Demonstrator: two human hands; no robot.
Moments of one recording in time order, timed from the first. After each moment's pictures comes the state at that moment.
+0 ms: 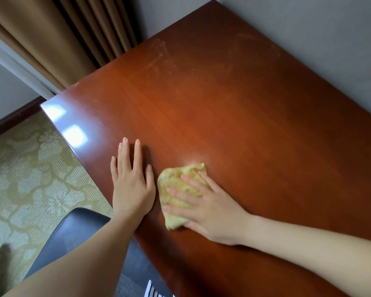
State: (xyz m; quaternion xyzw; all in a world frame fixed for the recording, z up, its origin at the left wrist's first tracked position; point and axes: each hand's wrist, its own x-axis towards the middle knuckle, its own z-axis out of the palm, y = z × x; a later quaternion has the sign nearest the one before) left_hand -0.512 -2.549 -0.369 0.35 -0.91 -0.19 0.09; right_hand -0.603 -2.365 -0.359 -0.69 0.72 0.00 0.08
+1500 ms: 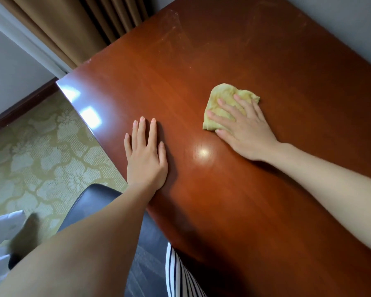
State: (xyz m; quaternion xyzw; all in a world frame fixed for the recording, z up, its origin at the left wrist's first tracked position) left_hand -0.512 -2.551 -0.371 0.34 -0.93 -0.16 0.05; right_hand -0.706 -2.388 -0.361 -0.49 0.86 -0.02 0.11
